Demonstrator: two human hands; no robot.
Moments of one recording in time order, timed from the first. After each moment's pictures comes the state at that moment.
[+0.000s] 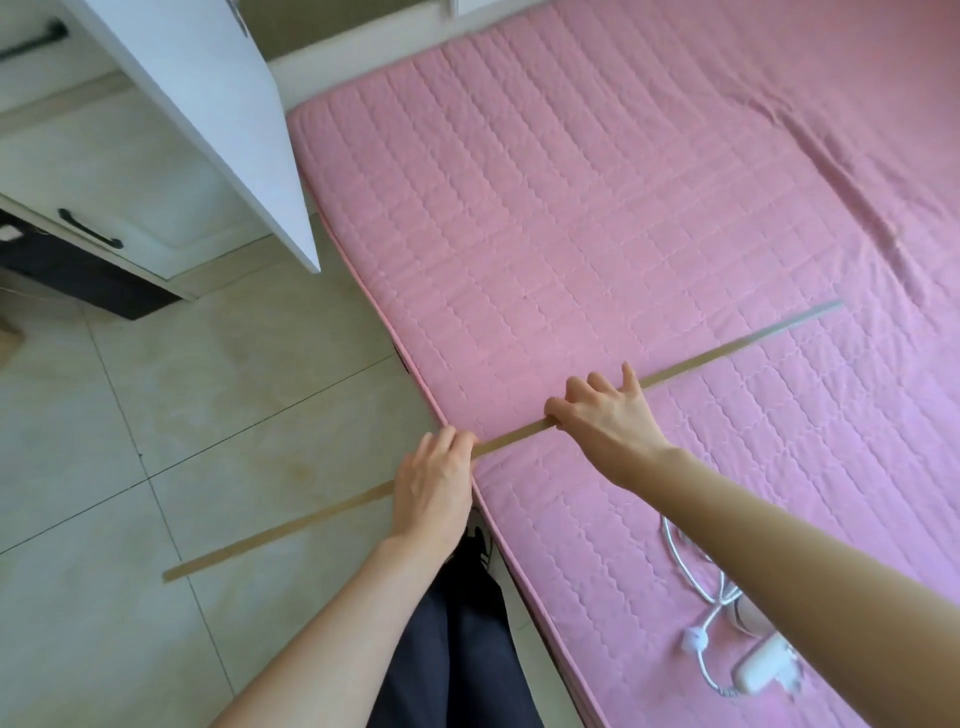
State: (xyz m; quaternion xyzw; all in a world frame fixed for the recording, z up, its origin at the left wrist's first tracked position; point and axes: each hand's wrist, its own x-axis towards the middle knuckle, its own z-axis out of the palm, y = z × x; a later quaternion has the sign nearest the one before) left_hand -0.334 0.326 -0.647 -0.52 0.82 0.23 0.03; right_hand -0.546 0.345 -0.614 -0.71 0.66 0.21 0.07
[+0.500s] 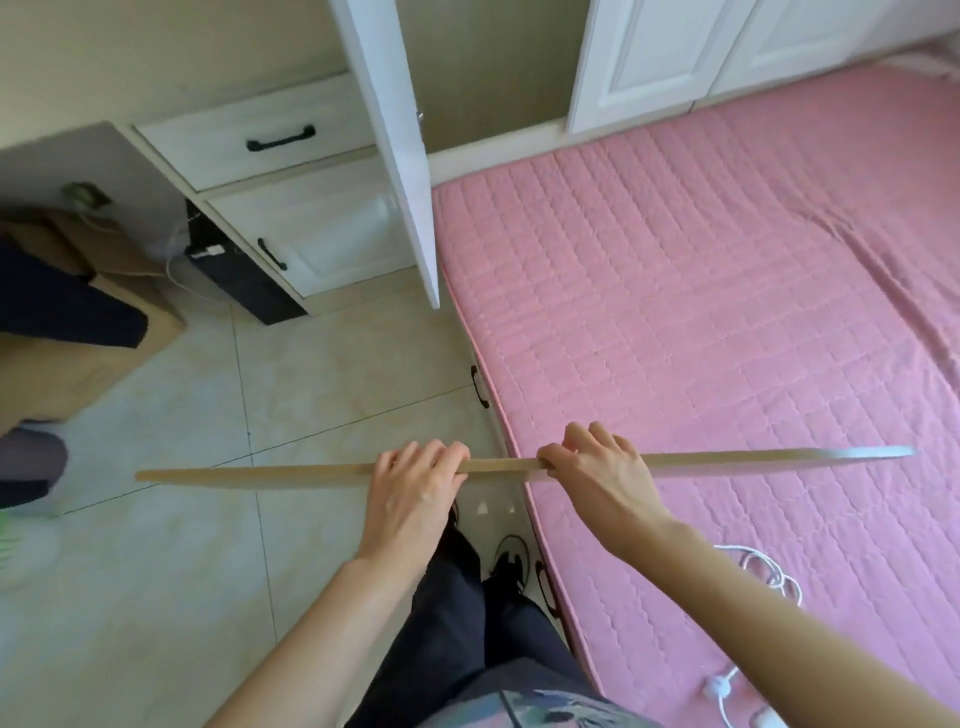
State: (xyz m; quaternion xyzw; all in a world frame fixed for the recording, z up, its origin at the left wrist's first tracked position) left_hand -0.218 0.338 -0.505 -0.53 0.84 0.11 -0.05; right_hand -0.441 0.366 -0.499 -0.75 0.65 0.01 0.12
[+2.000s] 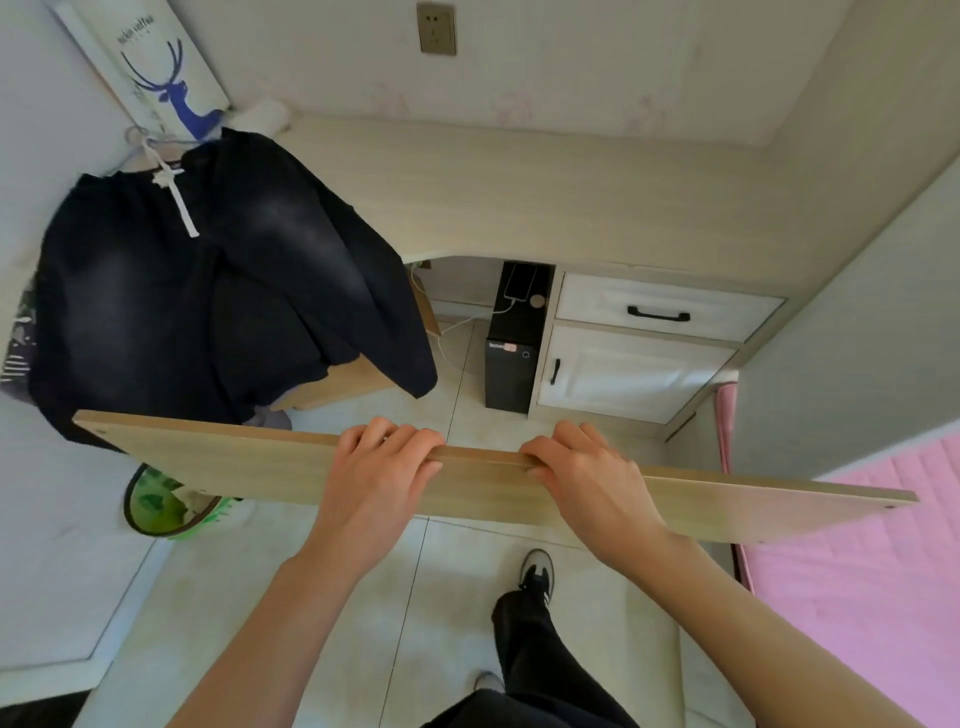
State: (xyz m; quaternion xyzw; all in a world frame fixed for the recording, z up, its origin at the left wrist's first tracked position) left_hand 0.266 0.205 -0.360 -0.68 0.72 -0.01 -0.15; right_hand 0.039 0.139 -0.353 -0.88 0.44 -0.09 0.13
